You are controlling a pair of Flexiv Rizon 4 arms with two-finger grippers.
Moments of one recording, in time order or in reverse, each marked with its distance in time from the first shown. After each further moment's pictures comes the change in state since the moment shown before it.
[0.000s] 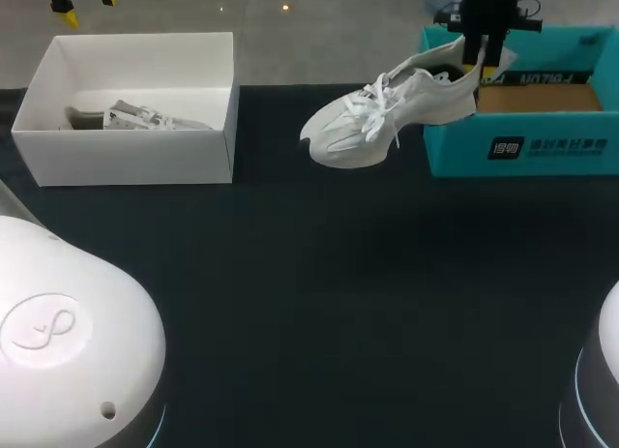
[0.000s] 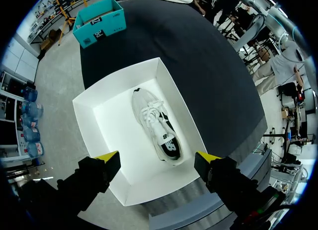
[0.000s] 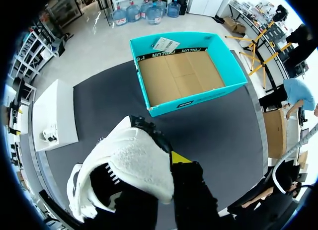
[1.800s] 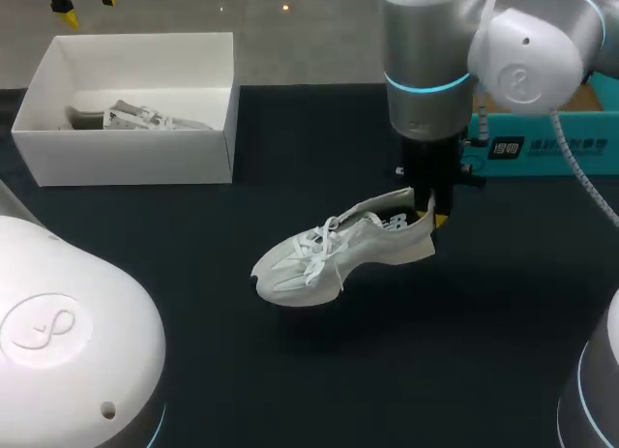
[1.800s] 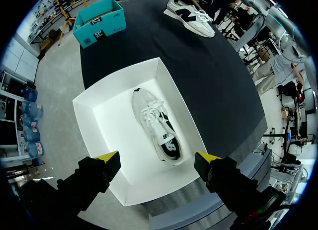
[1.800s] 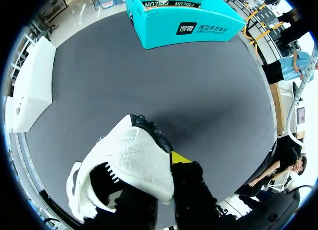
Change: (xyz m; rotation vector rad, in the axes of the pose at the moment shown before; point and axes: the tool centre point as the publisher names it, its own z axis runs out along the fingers) left arm 0.000 0.000 0.000 0.000 0.000 0.000; right arm 0.030 -0.186 0.113 0.112 -0.094 0.076
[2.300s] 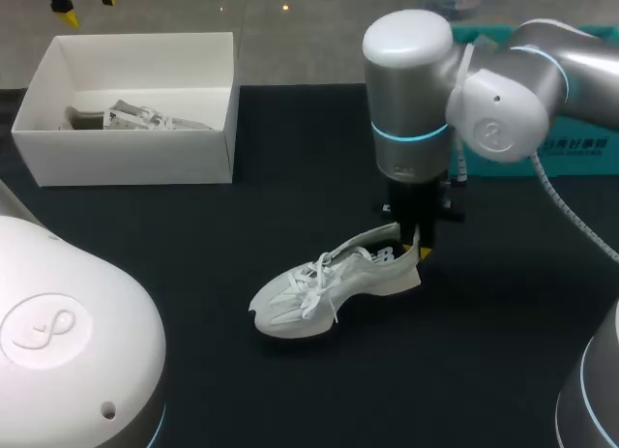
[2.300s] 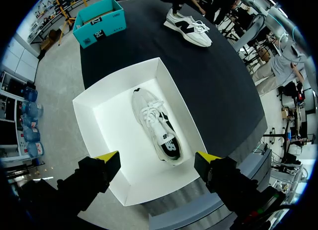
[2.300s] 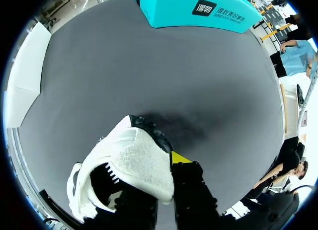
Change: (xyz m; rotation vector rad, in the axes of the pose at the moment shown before) left arm 0.000 0.000 0.000 0.000 0.000 0.000; right arm 0.022 -0.009 0.073 0.033 0.002 -0.032
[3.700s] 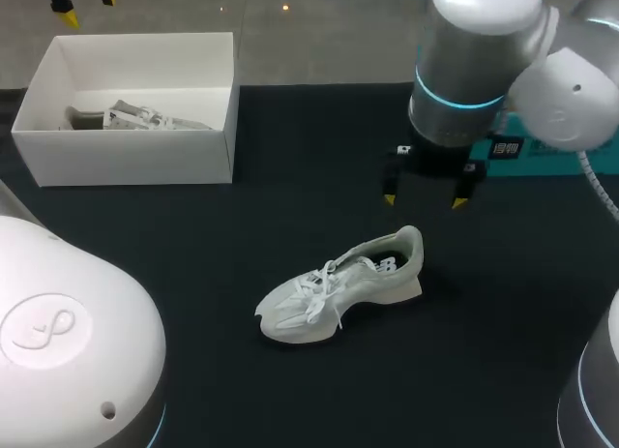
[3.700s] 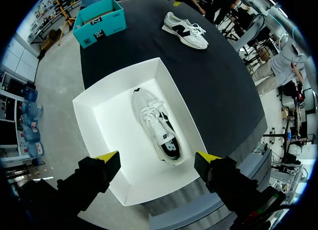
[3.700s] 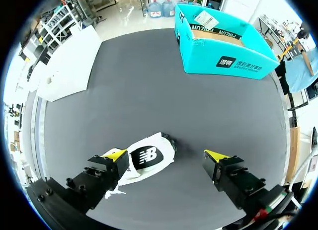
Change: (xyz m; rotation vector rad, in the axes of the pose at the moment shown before) left arm 0.000 0.000 0.000 0.000 0.000 0.000; right arm -0.009 0.027 -0.097 -0.215 0.222 -0.268
